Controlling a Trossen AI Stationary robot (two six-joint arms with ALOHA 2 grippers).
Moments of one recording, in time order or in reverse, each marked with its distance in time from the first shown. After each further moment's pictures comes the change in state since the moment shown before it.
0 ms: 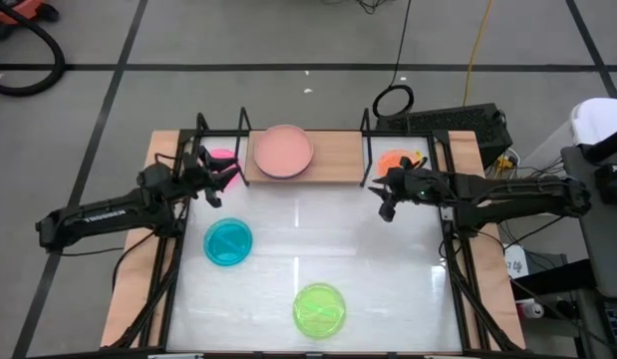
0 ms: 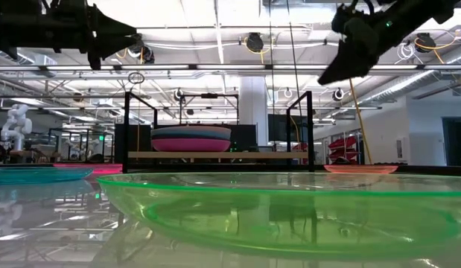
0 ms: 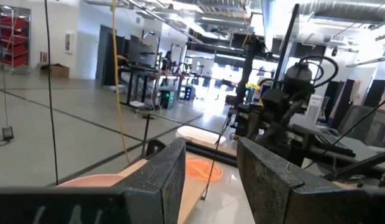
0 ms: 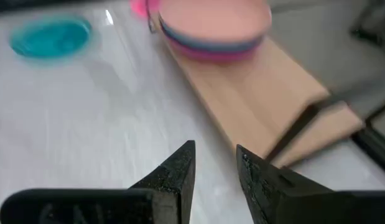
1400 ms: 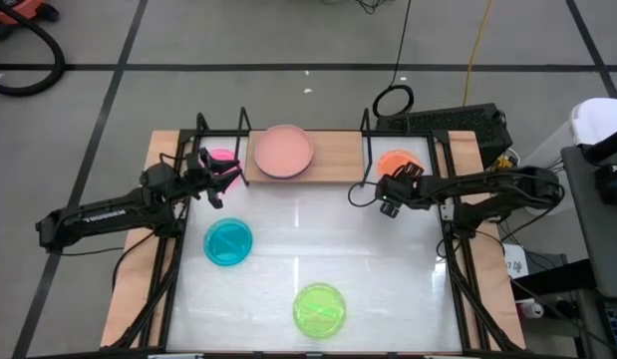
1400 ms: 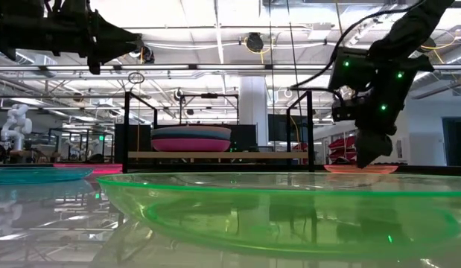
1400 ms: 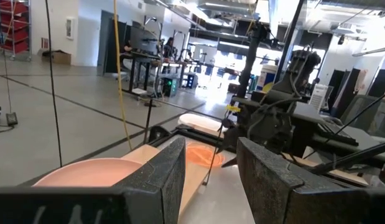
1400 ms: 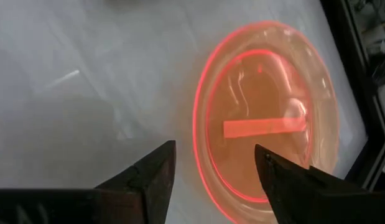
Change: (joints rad) left arm 0.000 0.000 0.001 -0.058 -0.003 -0.008; right arm -0.167 0.429 -0.108 -0.161 0.264 -0.004
